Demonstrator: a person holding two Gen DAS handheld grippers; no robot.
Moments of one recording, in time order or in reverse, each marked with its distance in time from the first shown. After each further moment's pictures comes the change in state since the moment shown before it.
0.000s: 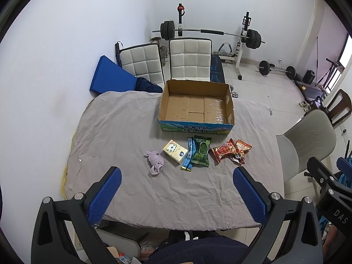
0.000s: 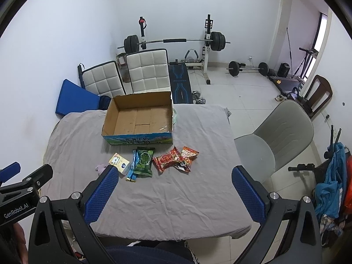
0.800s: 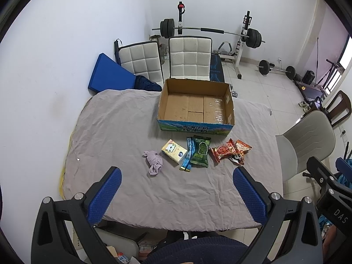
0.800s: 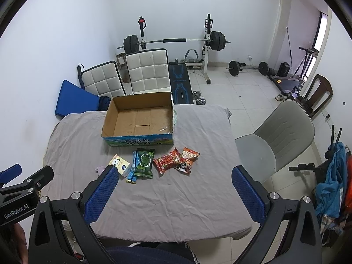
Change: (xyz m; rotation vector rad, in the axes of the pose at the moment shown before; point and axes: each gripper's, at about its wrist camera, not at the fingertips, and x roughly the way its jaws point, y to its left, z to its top) left arm 0.004 0.000 0.003 -0.008 0.008 -0.008; right arm -0.001 -0.002 0.003 0.009 0.004 0.002
